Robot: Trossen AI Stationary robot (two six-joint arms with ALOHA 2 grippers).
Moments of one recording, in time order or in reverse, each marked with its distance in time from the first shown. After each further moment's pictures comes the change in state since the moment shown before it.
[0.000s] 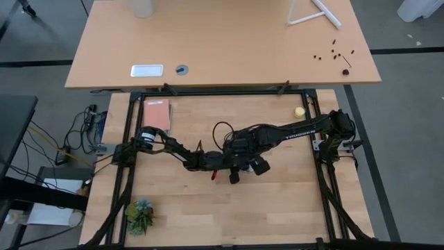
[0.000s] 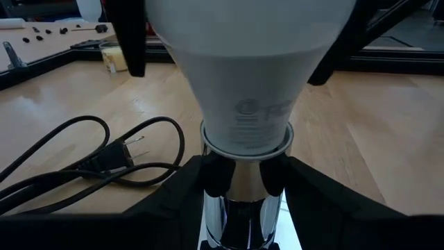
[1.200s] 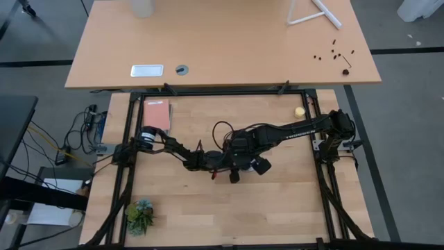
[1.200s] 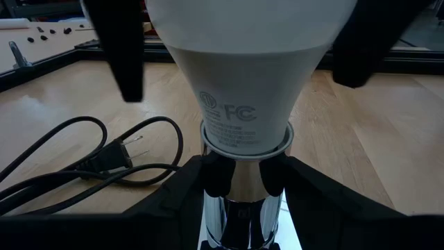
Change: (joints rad) left arm 0.000 0.000 -0.001 -0.002 -0.002 -0.001; right arm -0.002 0.000 0.000 0.040 -0.034 -0.231
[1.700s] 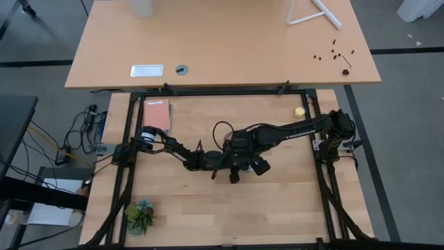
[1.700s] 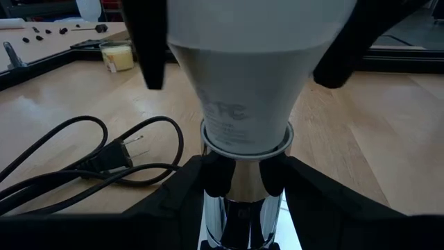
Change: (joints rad) left arm 0.000 0.000 0.001 -0.005 0.008 0.002; right arm 0.000 0.000 0.000 -0.016 0.008 0.155
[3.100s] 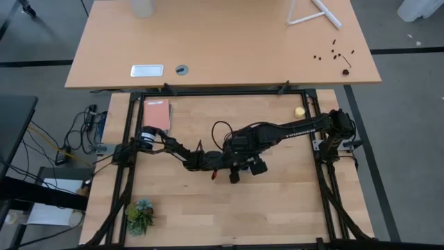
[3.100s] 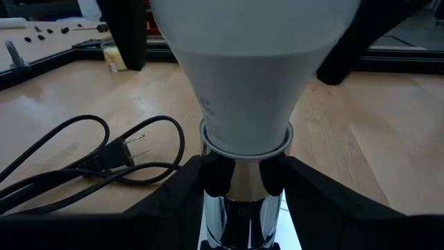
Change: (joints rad) left arm 0.000 0.000 0.000 -0.002 -0.007 -0.003; right arm -0.017 -0.003 0.000 -0.022 0.000 0.229
